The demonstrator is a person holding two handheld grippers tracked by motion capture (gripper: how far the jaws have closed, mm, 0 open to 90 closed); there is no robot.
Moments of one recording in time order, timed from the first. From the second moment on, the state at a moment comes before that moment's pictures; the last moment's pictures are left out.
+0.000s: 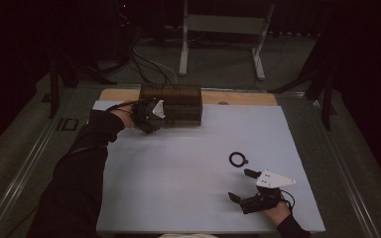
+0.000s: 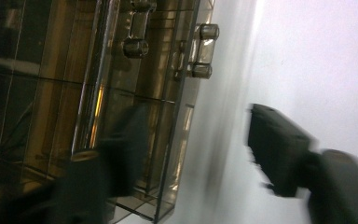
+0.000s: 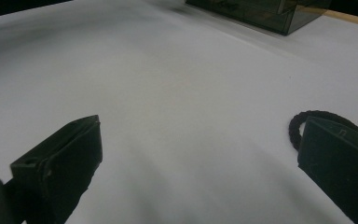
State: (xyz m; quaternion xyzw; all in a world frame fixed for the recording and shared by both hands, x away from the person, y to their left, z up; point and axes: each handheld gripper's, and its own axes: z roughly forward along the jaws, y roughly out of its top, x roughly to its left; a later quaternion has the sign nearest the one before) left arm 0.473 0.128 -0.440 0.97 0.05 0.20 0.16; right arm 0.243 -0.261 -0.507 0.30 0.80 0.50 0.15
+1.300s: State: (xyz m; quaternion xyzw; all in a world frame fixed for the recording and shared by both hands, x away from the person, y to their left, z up) left arm 0.502 0.113 -0.456 0.99 0.00 0.15 0.07; right arm 0.242 -0.264 -0.506 0.30 0.80 0.50 0.14
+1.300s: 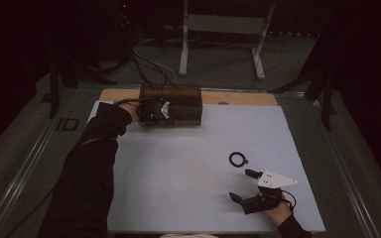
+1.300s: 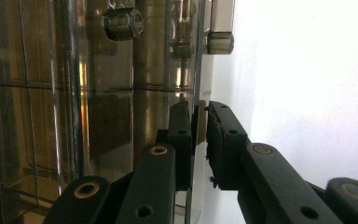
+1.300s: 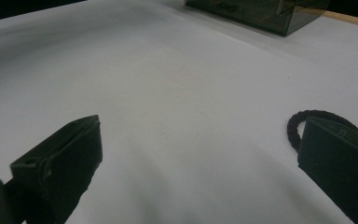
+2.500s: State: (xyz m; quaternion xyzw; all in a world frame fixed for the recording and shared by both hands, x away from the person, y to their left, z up) left arm 0.484 0.108 -0.449 0.99 0.01 0.08 0.06; right arm 0.242 -0.263 -0.507 0.30 0.80 0.50 0.14
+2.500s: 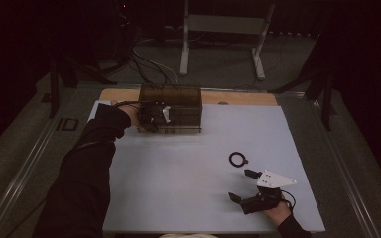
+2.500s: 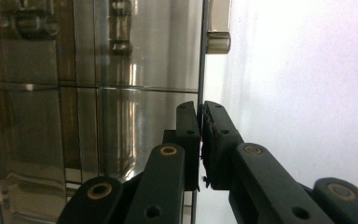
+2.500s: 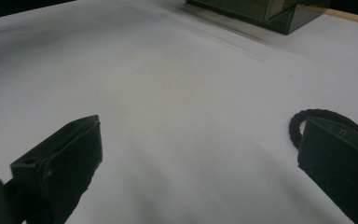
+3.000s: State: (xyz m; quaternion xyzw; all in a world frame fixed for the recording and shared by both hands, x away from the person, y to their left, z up) left arm 0.474 0.111 -0.455 1.00 0.00 0.07 0.06; right arm 0.242 -0.263 -0.506 0.30 0.80 0.50 0.14
